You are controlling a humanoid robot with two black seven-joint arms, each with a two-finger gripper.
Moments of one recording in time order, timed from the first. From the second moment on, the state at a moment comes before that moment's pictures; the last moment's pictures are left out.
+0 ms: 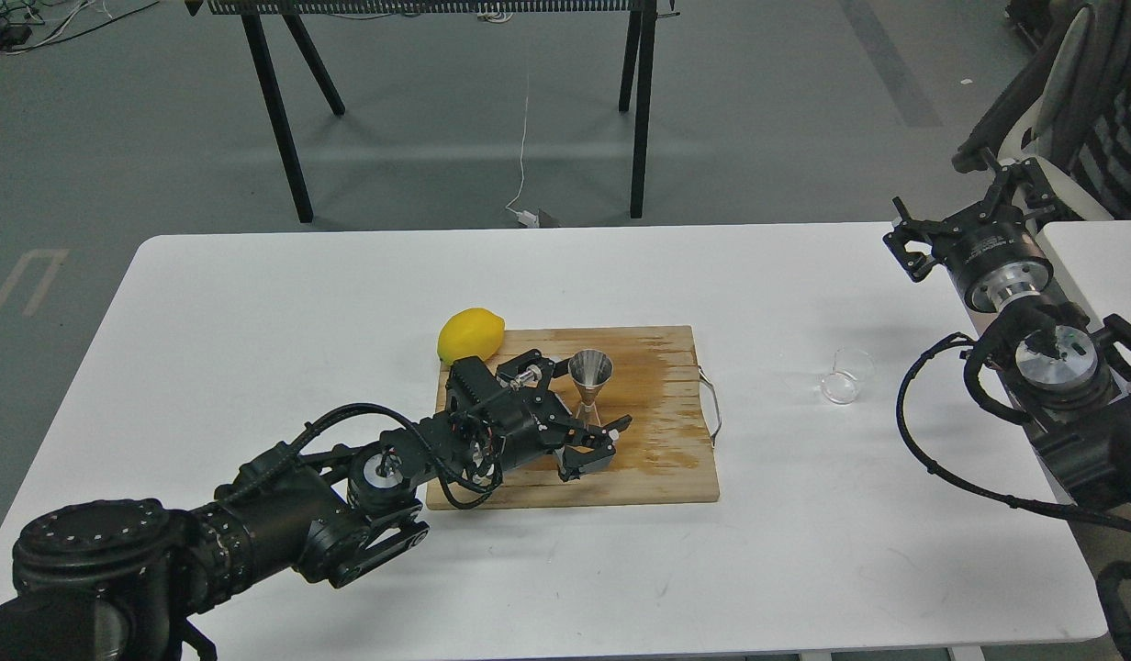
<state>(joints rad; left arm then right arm) -0.73 -0.04 -0.10 -0.58 2.08 0.47 -0.26 0.71 -0.37 0.86 0.57 0.28 0.32 0.16</state>
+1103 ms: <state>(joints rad) -0.72 -0.04 -0.12 -0.58 2.08 0.48 -0.29 0.71 -0.37 0.86 0.56 0.28 0.32 0.16</state>
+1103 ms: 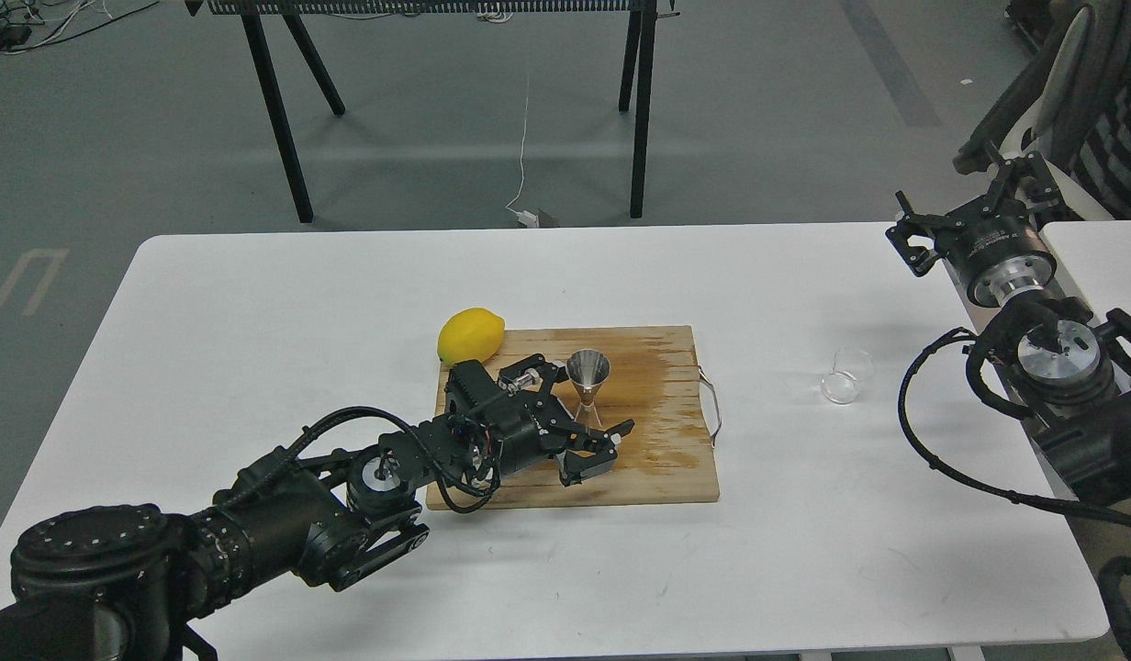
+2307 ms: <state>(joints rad) -0.67 0.25 -0.26 -0.67 2.00 0.49 -0.34 0.73 -0.37 0.85 0.56 0.28 0.32 0.16</state>
